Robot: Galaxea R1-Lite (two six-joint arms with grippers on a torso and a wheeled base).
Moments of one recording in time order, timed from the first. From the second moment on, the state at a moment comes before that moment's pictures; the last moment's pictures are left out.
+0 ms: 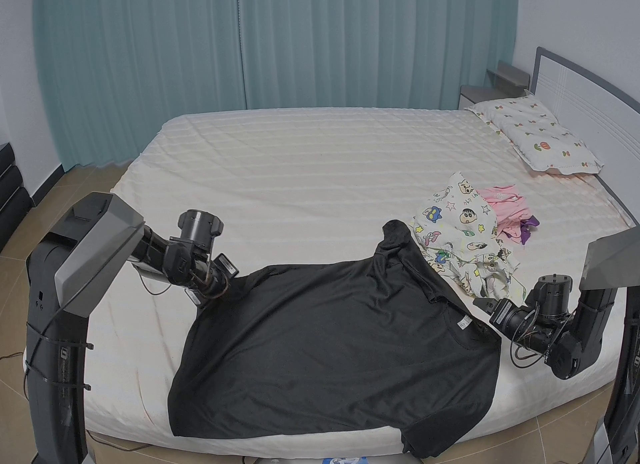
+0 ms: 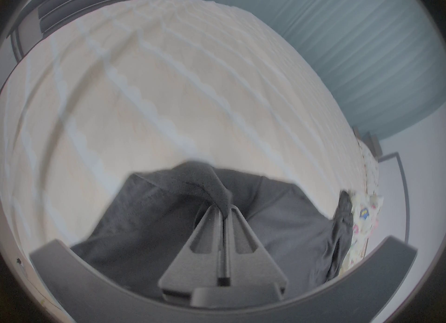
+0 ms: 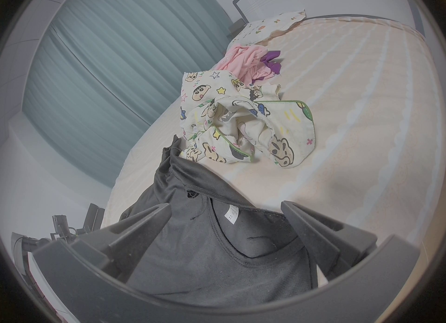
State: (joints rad) left arm -0.17 2.44 -1.51 -0.07 0.03 -0.94; right arm 0.08 2.27 -0.38 -1.37 0.04 0.71
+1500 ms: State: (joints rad) left arm 0.01 2.58 -1.90 0.17 -0.04 -1.04; right arm 0.23 2.28 -0.51 -1.31 0.02 0.74
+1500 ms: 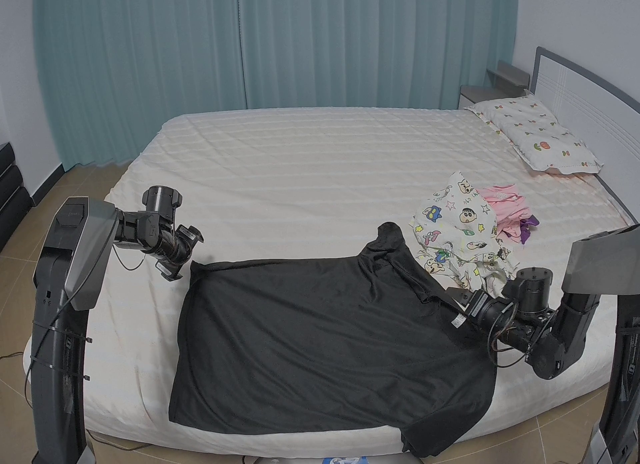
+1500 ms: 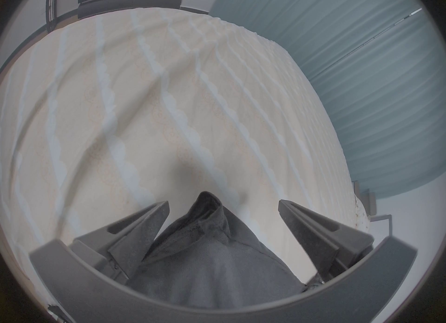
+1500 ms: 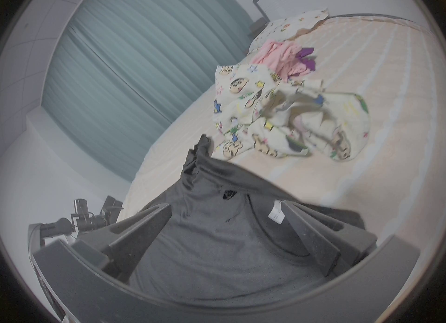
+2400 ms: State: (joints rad) left arm 0.00 2.15 -1.01 -0.30 -0.26 -1.21; right arm 0.41 2.55 -1.45 -0.59 -0.06 0.73
